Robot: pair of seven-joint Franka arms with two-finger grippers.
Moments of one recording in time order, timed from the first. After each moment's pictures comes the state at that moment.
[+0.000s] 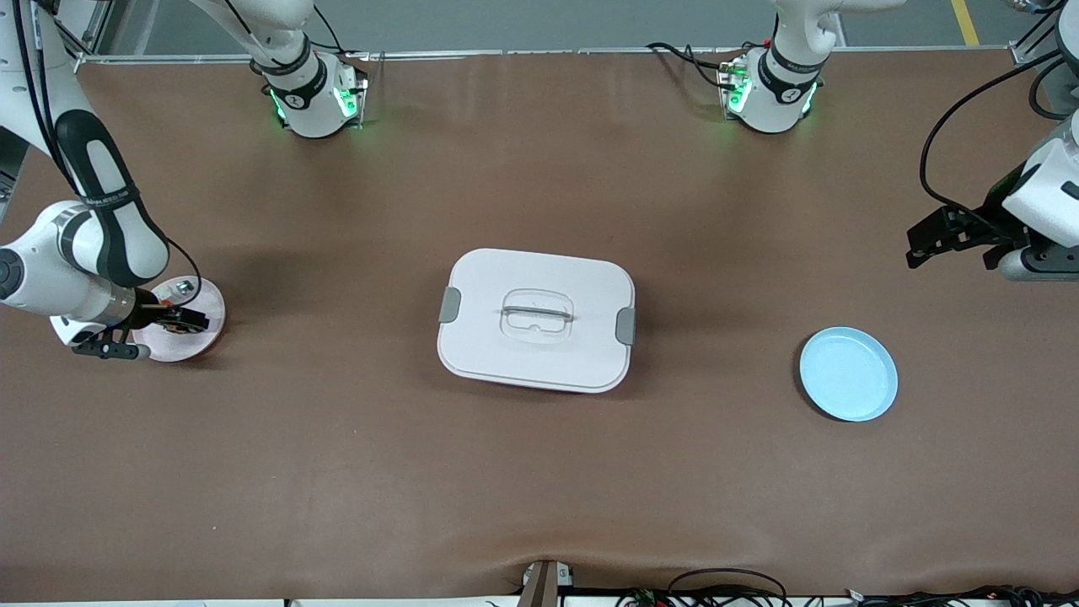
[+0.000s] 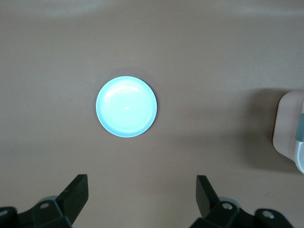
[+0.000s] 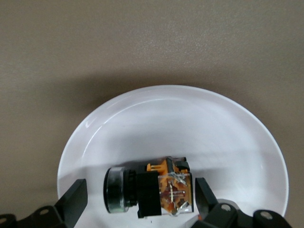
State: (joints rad) left arm -0.07 0.04 0.02 -1.60 0.01 1.70 -0.02; right arm -0.36 0.50 0.00 -2.05 0.02 2.43 -0.27
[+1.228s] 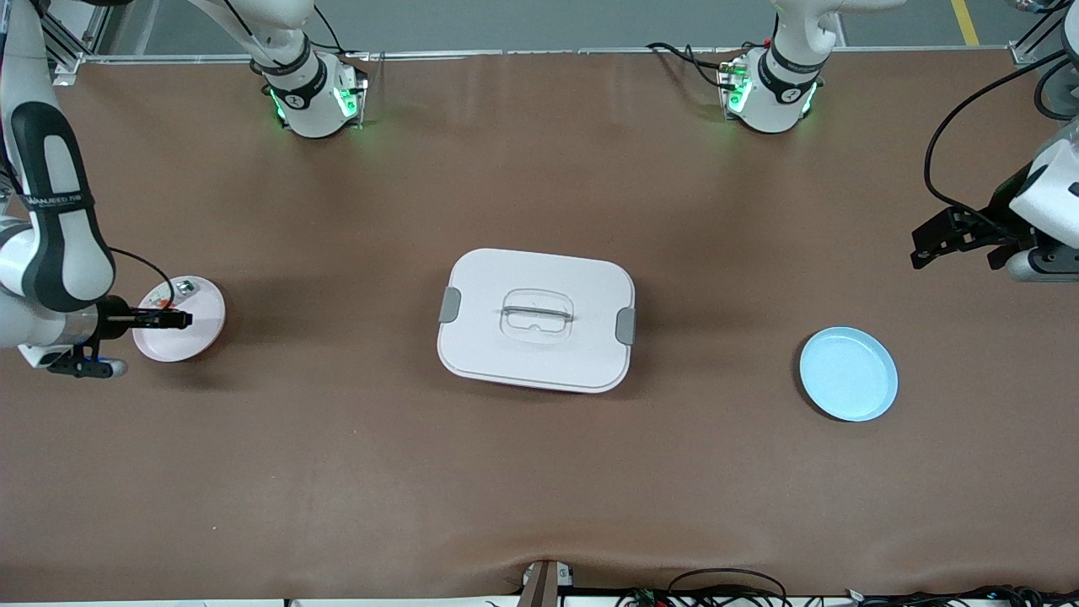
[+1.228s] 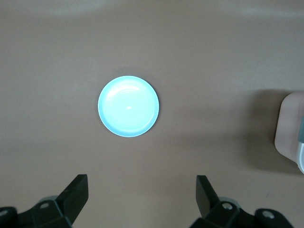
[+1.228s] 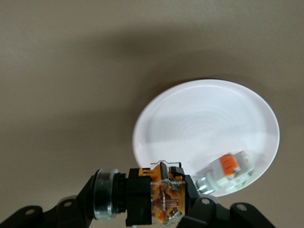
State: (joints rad) left arm -0.06 0.04 0.02 -1.60 0.01 1.70 -0.02; right arm -0.30 0.49 0.03 -1.70 0.04 1.86 -0.14
